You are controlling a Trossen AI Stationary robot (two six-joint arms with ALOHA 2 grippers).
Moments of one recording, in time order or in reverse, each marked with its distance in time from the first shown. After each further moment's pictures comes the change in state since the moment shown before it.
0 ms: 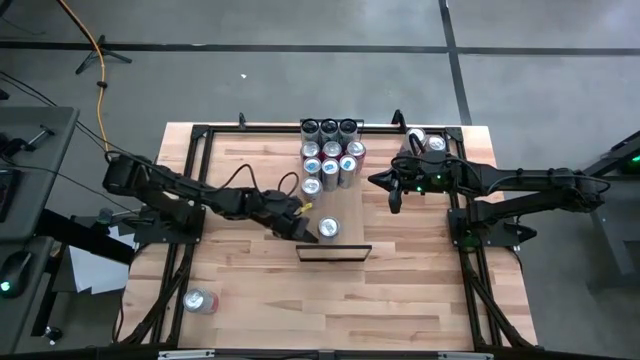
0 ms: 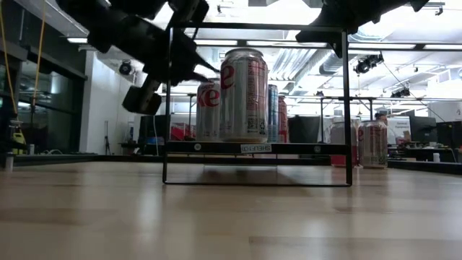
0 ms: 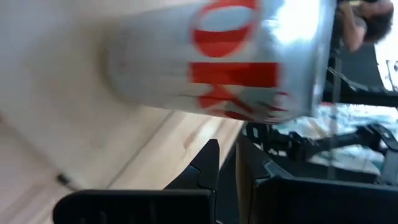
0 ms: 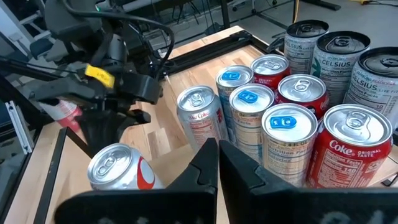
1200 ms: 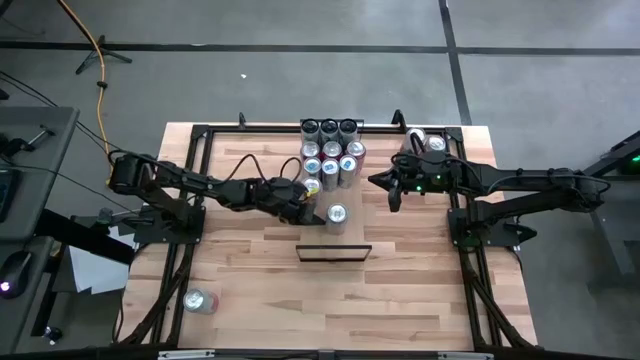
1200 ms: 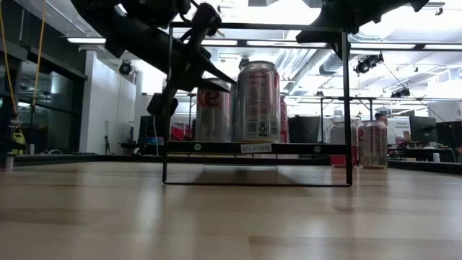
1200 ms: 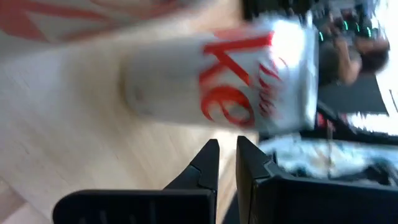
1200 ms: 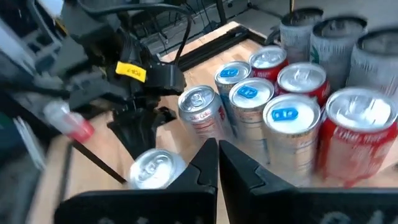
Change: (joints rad) left arm 0.096 0.042 0.050 -0.001 -0.055 0.064; right arm 0.000 0.000 0.000 -0.005 0.003 0.115
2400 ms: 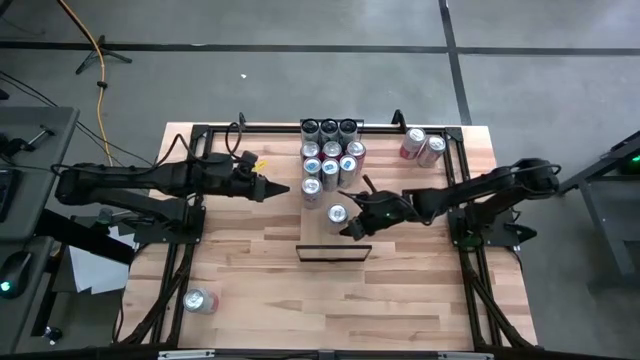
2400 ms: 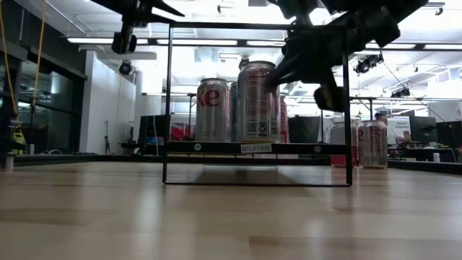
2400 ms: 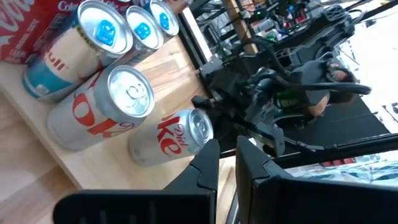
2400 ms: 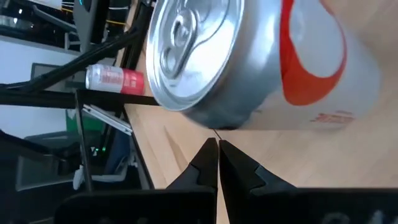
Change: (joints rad) left arm 0.035 -0.599 0.000 -0.431 -0.236 0.240; right arm 0.203 0.501 0.000 0.296 -0.213 0.768
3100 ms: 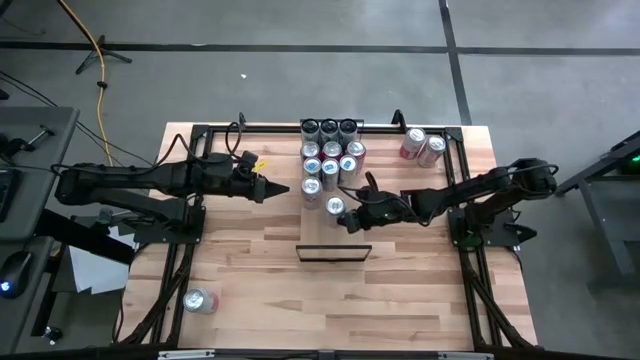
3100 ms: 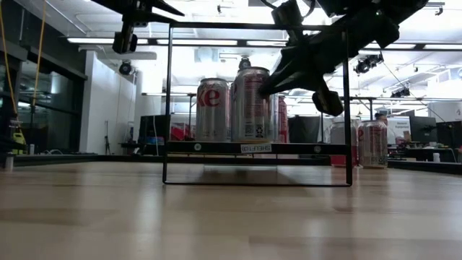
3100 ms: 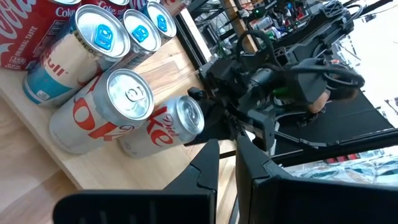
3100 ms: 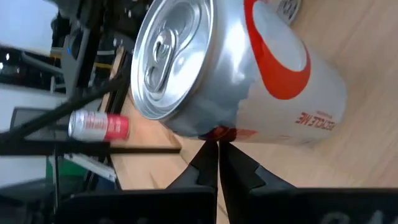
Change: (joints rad) left arm 0.000 -0.001 0.000 0.001 0.000 0.032; right arm -0.009 0.020 0.000 0.025 0.193 0.025
